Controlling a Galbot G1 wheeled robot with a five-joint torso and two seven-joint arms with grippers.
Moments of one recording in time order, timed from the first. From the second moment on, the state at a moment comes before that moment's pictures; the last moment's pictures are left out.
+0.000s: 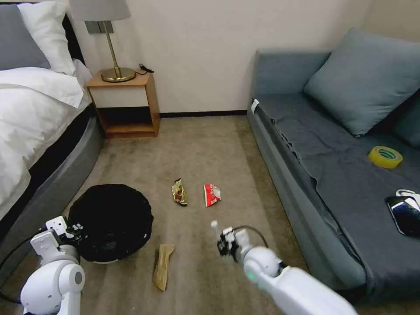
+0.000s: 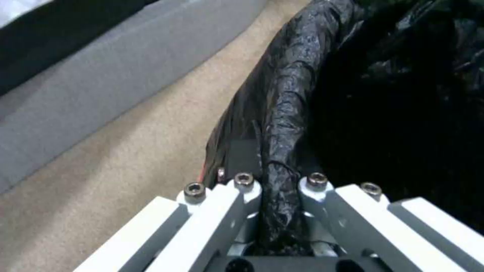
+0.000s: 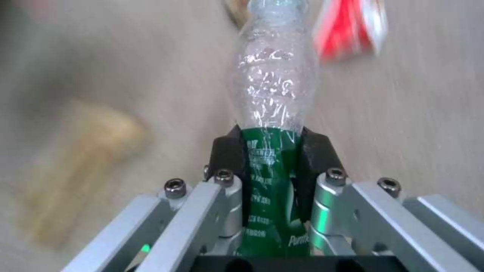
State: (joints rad) left arm 1.42 -1.49 -0.90 -2.10 -0.37 0.67 -0.32; right arm -0.86 1.03 -0.31 1.75 0.83 -0.54 0.33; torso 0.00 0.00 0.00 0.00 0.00
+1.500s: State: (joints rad) left arm 1.44 -1.53 -0.86 -2.14 -0.34 0.68 -0.32; right arm -0.53 1.45 -0.73 1.66 0.97 -0.33 0.55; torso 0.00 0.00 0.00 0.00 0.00
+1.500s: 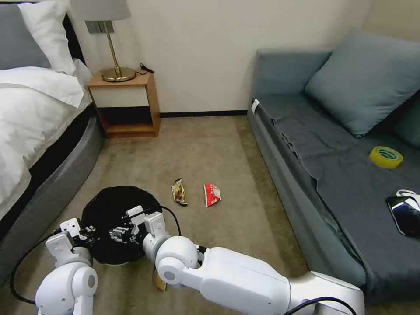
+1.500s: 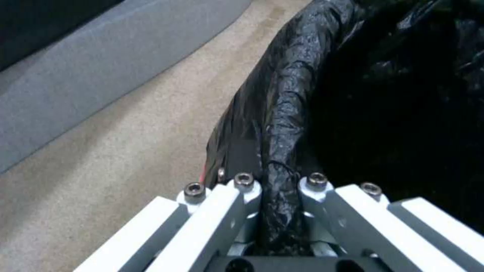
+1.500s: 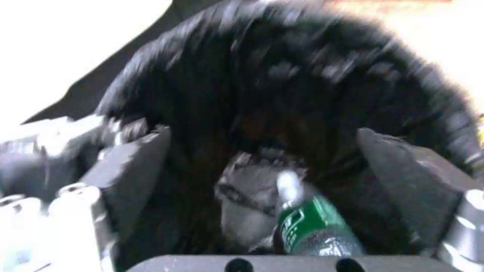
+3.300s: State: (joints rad) left arm 1.44 -1.54 -0.91 -2.14 -0.33 0.66 -0.32; right arm -0.59 1.41 -0.92 1.32 0.94 -0.48 0.51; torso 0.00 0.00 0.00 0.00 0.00
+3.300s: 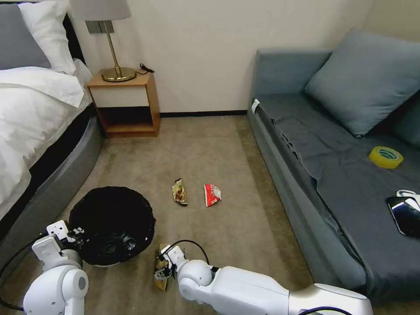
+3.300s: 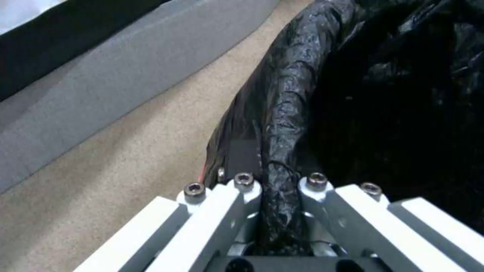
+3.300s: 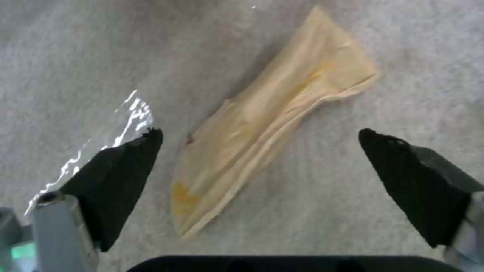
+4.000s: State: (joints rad) left arm 1.45 -1.55 -0.91 -2.13 -0.31 0.65 -0.32; right arm -0.62 1.47 -0.99 1.21 0.89 -0.41 0.48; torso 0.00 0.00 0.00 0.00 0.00
